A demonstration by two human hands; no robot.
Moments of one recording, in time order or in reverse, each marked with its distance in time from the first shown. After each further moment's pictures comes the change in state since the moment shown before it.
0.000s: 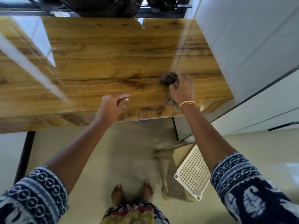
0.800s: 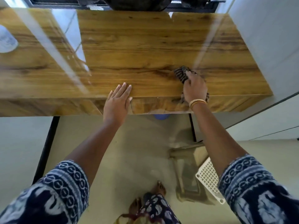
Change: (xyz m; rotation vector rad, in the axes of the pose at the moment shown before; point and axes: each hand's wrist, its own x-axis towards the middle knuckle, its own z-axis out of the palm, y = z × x) left_hand -0.056 -0.086 -0.040 0.502 0.034 -0.059; right_hand -0.029 -0.060 0.053 0.055 0.124 -0.060
